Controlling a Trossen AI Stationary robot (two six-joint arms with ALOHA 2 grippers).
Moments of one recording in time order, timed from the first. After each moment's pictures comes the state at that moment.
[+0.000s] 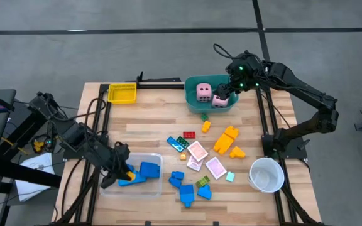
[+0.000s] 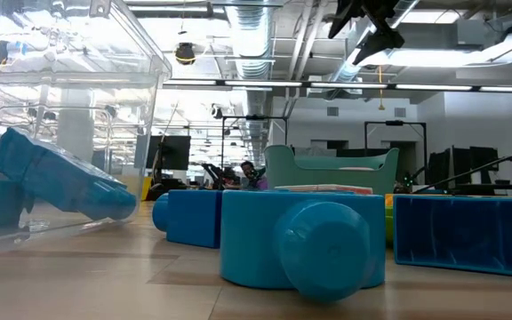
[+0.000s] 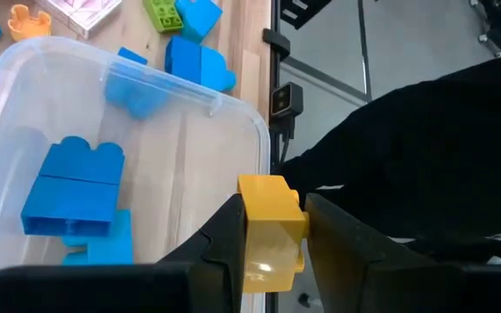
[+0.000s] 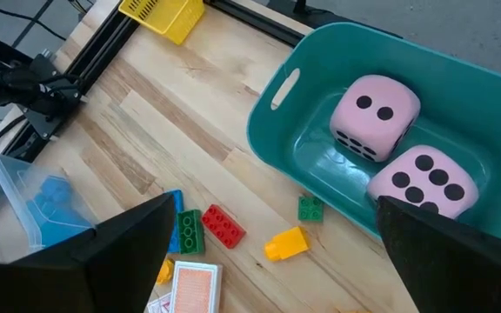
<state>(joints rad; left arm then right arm) -0.65 1.02 1.06 -0.73 -0.07 -0.85 -0.48 1.35 1.57 -1.06 -0.03 0.49</state>
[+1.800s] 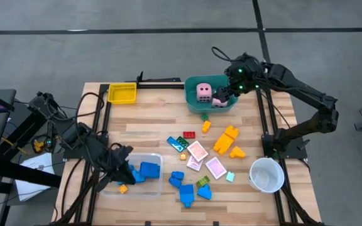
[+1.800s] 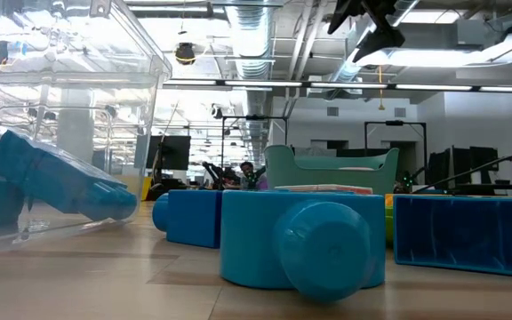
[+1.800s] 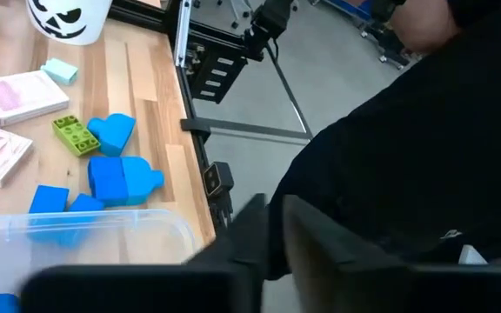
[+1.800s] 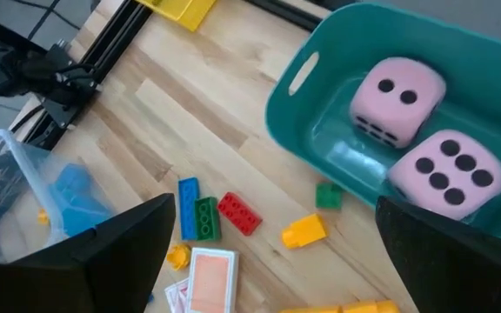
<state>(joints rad) -0.65 1.02 1.06 -0.44 -0.05 -0.58 -0.44 1.35 1.57 -1.08 -0.05 0.52</state>
